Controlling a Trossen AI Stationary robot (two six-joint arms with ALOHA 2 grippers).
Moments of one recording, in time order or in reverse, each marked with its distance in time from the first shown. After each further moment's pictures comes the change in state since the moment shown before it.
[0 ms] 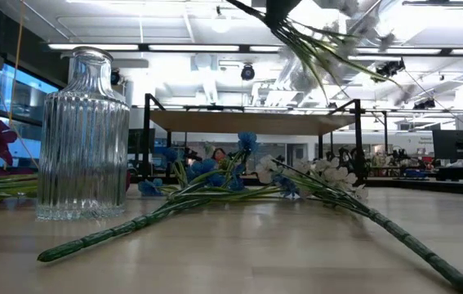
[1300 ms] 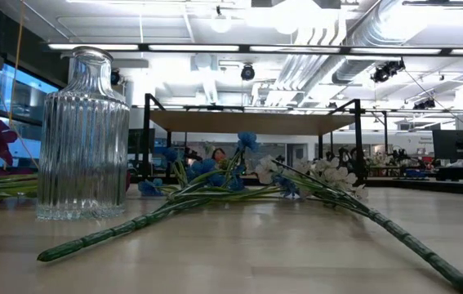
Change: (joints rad) left arm 0.000 0.000 0.000 0.194 -0.067 -0.026; right arm -0.067 -0.021 0.213 0.073 0.691 -0.673
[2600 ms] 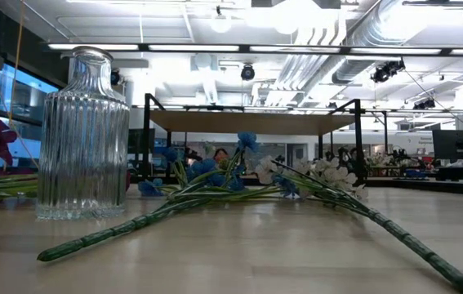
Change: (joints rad) left arm 0.142 0.213 -0.001 0.230 -0.155 0.210; right arm 0.006 0.003 -0.138 0.060 0.000 -0.128
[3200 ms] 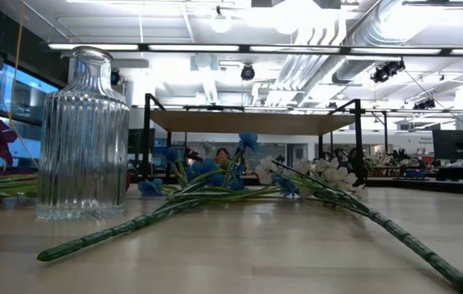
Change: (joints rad) left arm 0.069 0.101 0.000 0.000 0.097 -0.053; right arm 0.040 -0.008 0.019 0.011 0.002 0.020
